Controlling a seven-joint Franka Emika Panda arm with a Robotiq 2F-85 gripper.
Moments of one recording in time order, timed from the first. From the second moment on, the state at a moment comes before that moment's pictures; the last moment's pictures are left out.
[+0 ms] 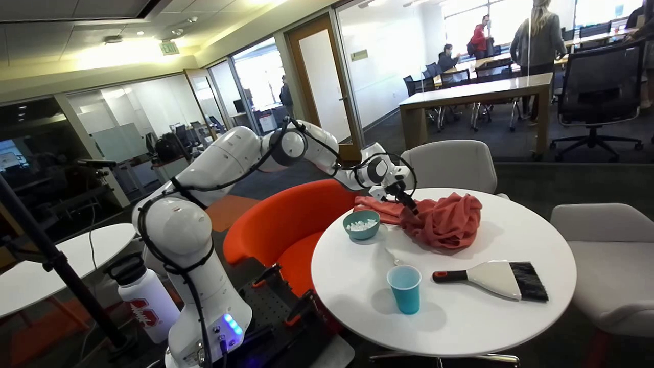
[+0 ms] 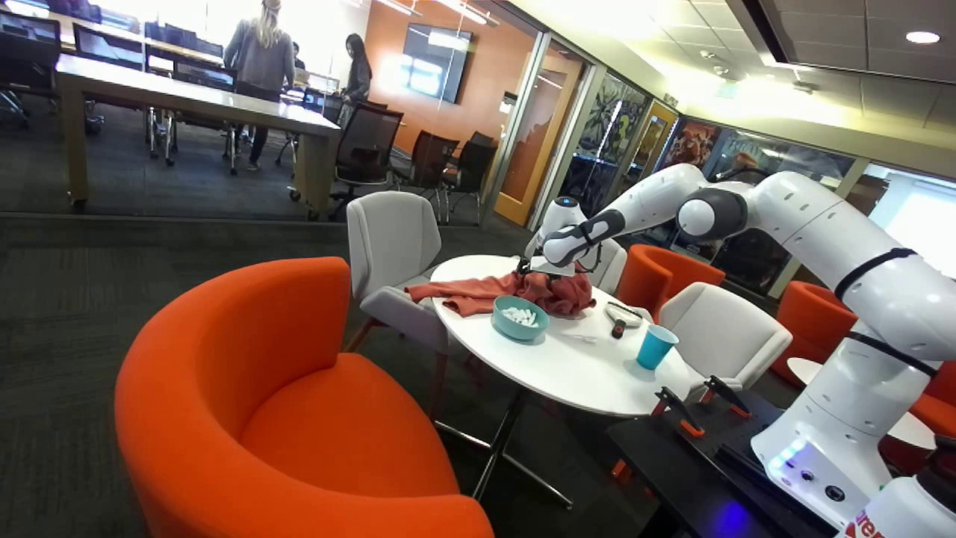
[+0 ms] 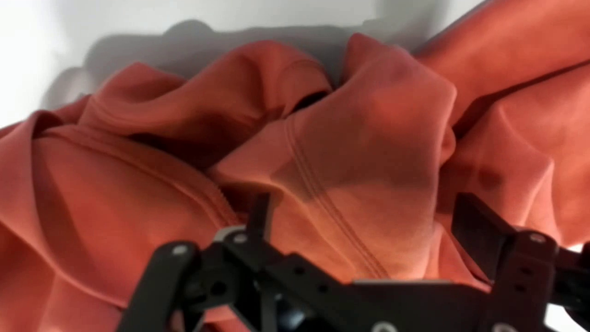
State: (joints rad) arm 0.18 1.21 -0.28 -1.18 -0.13 2.62 0.71
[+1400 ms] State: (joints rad) arm 0.19 1.34 -0.36 -0.93 -0.13 2.48 0.79
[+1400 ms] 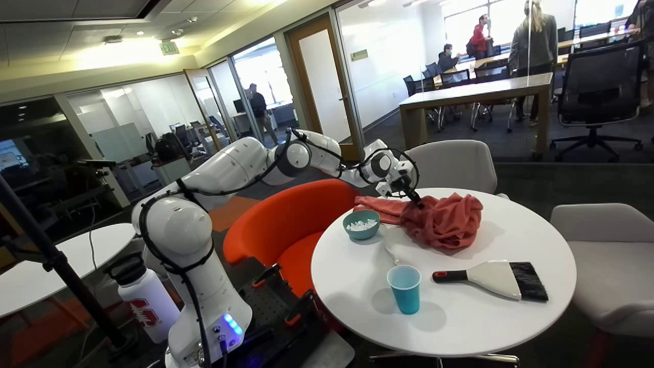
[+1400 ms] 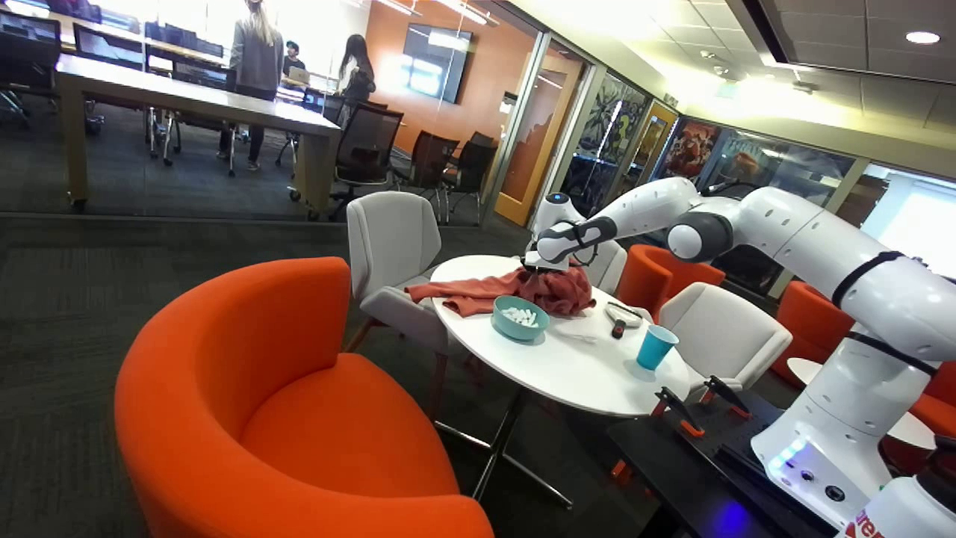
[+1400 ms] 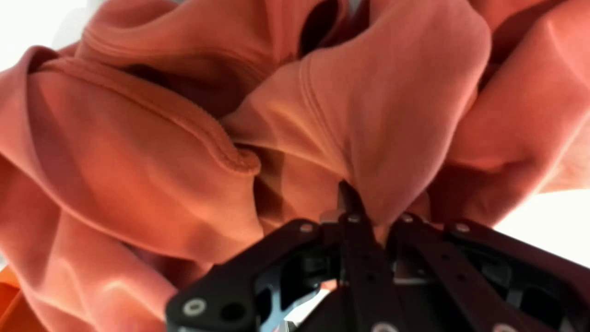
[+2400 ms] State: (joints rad) arm 0.26 0.99 -0.38 -0.94 -0.22 2.46 0.95
